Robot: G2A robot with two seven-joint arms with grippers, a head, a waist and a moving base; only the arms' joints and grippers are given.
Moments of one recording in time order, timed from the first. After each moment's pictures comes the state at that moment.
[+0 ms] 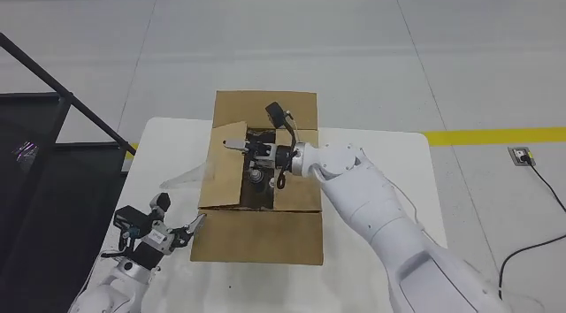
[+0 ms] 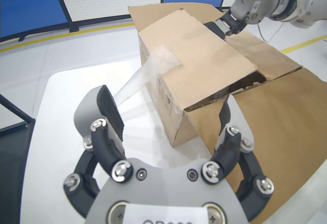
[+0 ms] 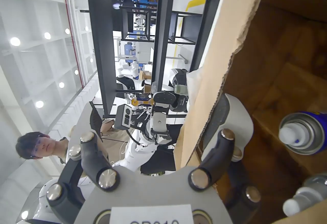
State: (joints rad) left arm 1.52 -1.10 -1.60 -1.70 1.21 -0.42 0.21; right arm -0.17 -1.74 0.81 -0.30 0.39 -0.49 0.95
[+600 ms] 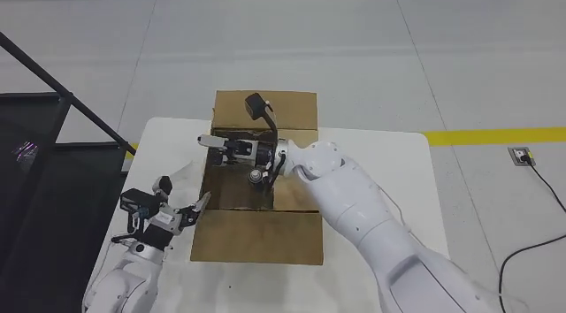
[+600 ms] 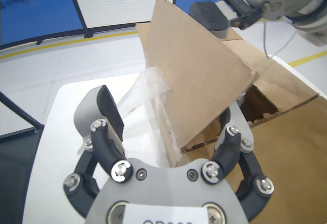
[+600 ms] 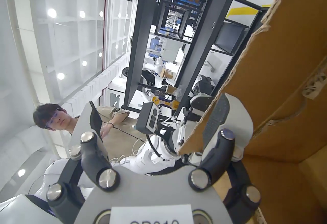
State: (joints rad) left arm 1.42 -1.13 -1.53 -1.72 1.16 -0.21 0.15; right arm -0.18 -1.79 0.83 -0.37 0.44 -0.62 0.97
